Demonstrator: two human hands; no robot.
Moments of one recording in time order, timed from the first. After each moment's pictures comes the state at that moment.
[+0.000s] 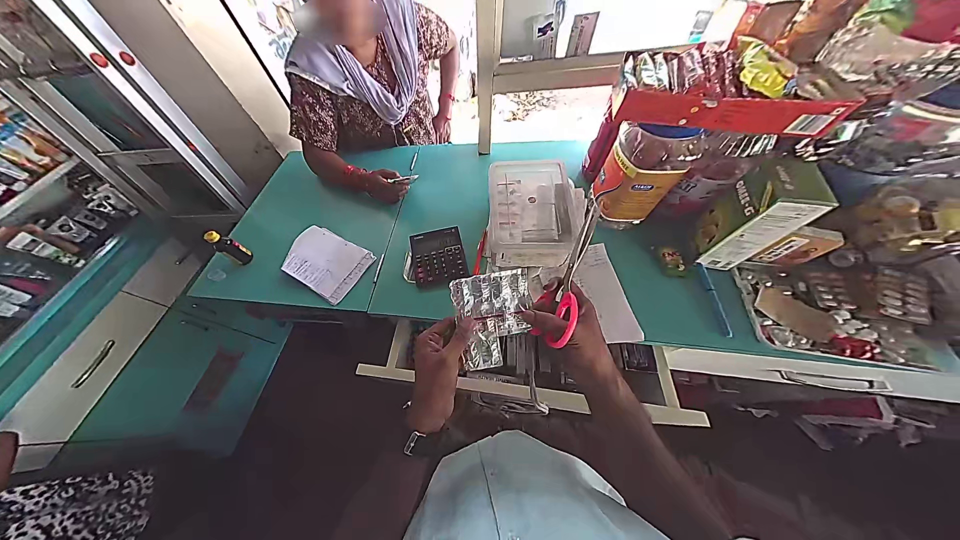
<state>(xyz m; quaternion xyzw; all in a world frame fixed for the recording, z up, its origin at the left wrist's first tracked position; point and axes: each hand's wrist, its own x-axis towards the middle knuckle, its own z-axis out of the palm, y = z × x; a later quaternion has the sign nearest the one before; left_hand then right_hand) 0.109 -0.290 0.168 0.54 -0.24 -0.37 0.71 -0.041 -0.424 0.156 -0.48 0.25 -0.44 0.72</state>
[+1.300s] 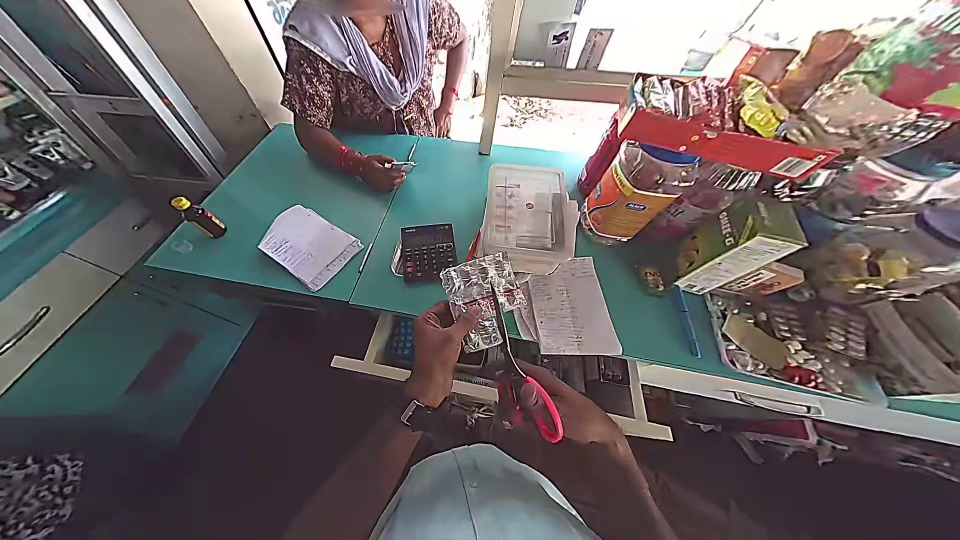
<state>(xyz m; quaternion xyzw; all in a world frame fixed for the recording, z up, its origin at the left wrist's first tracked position) 0.107 -0.325 0.164 0.55 -0.18 -0.37 0.73 -0.090 -0.401 0.128 -0.64 0.03 -0.07 0.76</state>
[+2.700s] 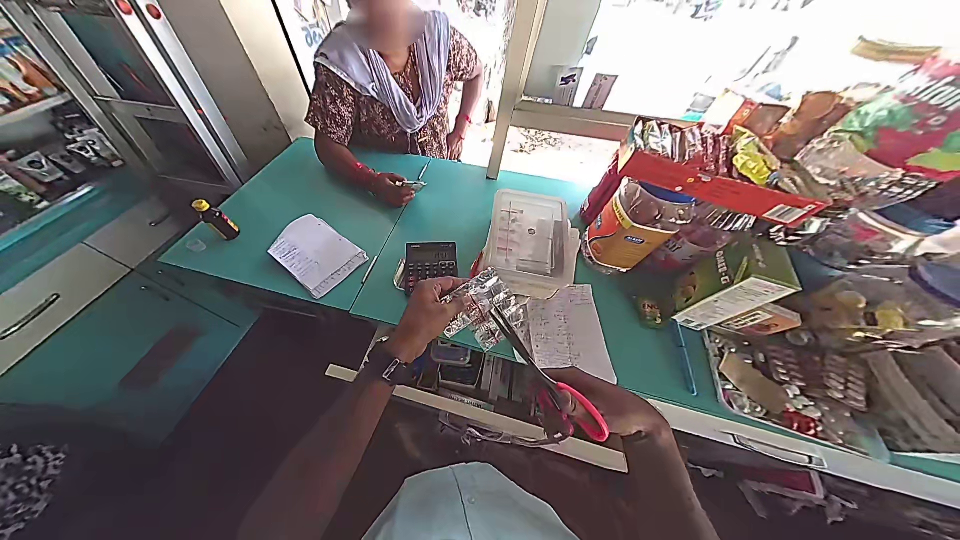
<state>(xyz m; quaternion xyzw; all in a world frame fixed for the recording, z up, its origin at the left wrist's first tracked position) 0.166 -0.357 0.197 0.65 -0.39 -0.37 0.54 -0.120 -0.478 0.158 -0.68 0.03 0.07 0.73</state>
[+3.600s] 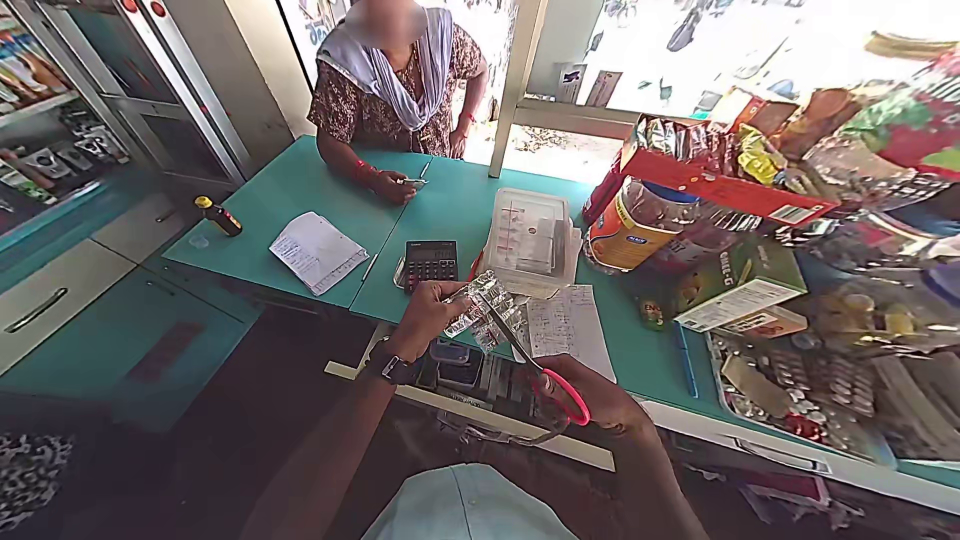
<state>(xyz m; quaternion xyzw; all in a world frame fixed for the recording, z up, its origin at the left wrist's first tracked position) 0.160 -0.360 0.195 0.63 -0.33 -0.42 0.56 -0.105 -0.474 0.160 -0.67 0.11 0.02 0.74</state>
